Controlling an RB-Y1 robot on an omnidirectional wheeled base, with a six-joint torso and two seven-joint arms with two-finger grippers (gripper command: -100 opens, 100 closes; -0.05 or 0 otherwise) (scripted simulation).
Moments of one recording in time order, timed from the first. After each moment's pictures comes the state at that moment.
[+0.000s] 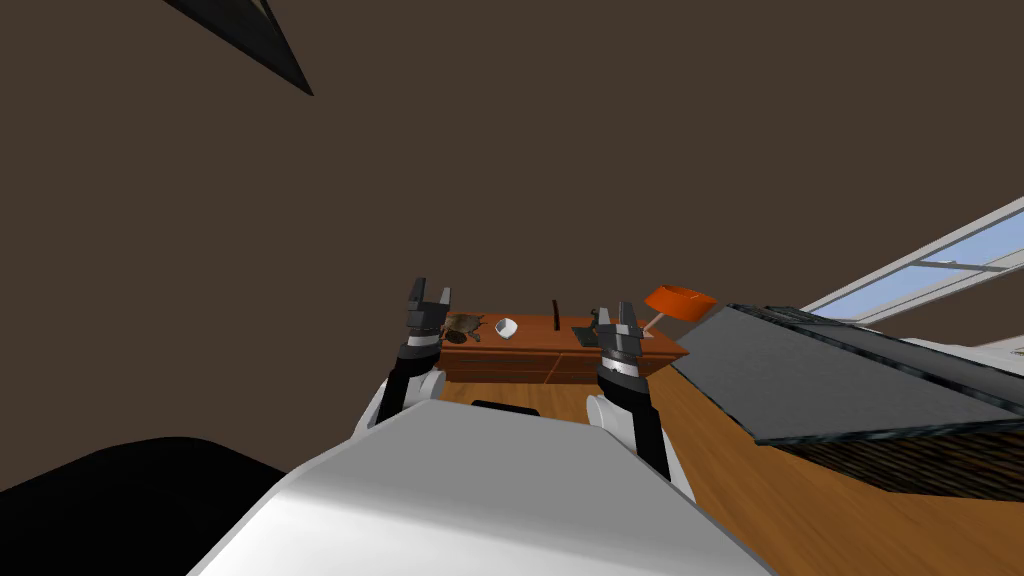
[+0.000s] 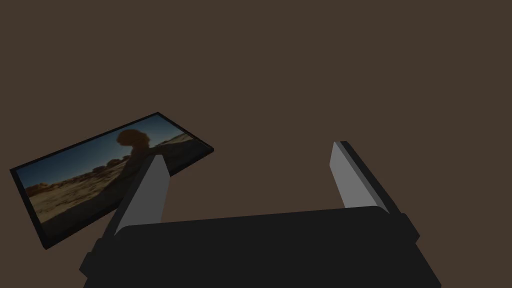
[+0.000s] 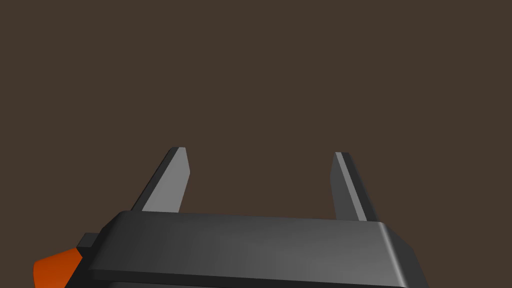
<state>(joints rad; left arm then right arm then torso) 0.49 -0.01 -0.05 -2.33 -0.04 -0.50 0.12 0.49 -0.04 -0.02 -2.33 -0.04 -0.40 0.03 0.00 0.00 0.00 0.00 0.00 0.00</state>
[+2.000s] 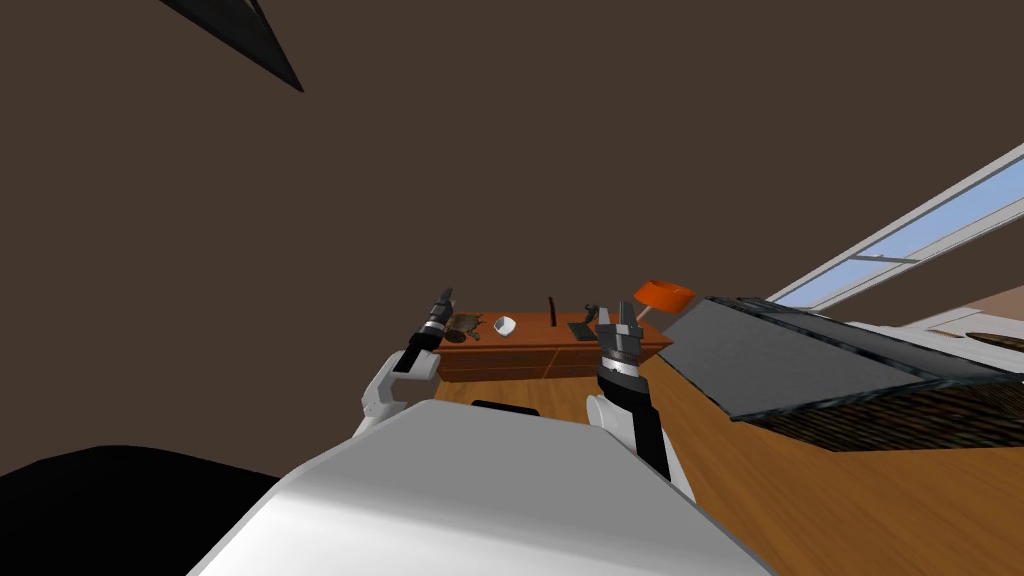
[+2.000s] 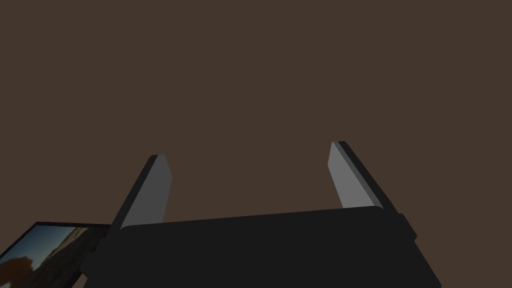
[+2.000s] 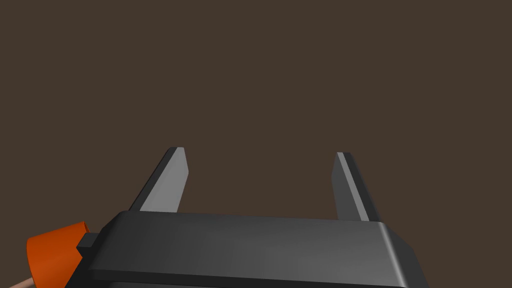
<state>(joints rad) 0.28 0.18 0.09 -2.08 -0.05 -0.03 0.02 0.49 -0.04 -0.02 -2.33 -0.04 -0.40 0.03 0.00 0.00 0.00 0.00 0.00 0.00</state>
